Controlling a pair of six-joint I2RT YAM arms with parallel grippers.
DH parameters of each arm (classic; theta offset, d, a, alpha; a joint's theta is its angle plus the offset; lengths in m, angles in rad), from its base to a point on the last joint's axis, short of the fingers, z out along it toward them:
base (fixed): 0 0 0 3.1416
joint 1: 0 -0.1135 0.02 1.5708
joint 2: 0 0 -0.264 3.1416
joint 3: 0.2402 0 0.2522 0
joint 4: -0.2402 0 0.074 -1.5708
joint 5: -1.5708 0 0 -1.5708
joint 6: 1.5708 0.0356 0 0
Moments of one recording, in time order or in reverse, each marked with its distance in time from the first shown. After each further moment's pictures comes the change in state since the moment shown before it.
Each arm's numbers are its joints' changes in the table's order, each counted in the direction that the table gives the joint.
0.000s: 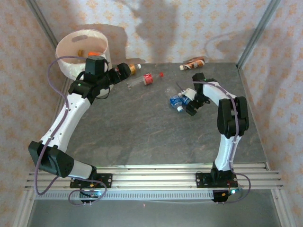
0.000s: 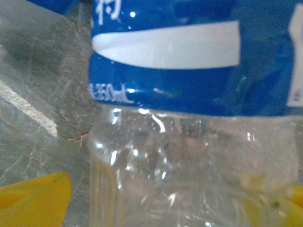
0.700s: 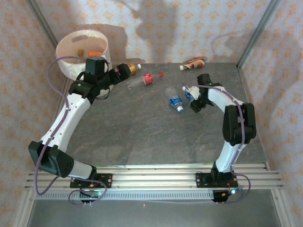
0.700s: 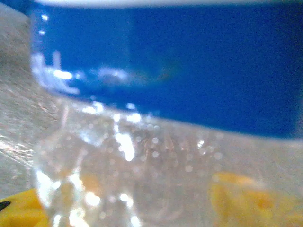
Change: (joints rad) left arm -0.001 0.000 -0.010 0.000 -0.019 -0.001; right arm 0.024 -0.184 -0.166 0.156 -0.020 0.124
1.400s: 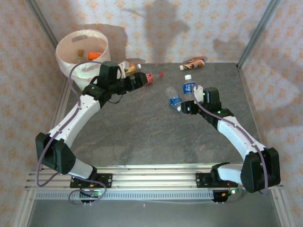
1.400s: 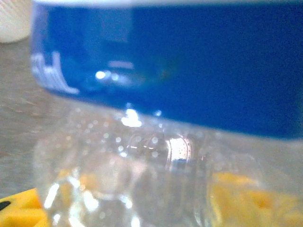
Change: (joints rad) left arm 0.122 0.053 -0.098 0.173 -0.281 -0.040; right arm -0.119 -0.586 -0.497 0.482 0.337 0.668
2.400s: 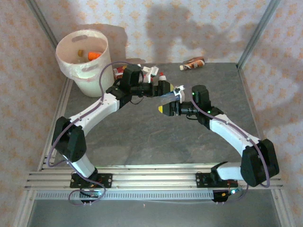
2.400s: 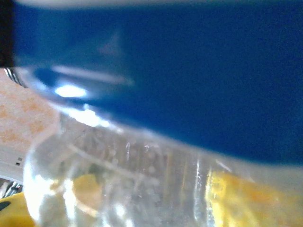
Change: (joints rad) left arm 0.164 0.190 0.028 0.304 -0.306 -0.020; right arm -0.153 0.089 0.063 0.230 0.565 0.311
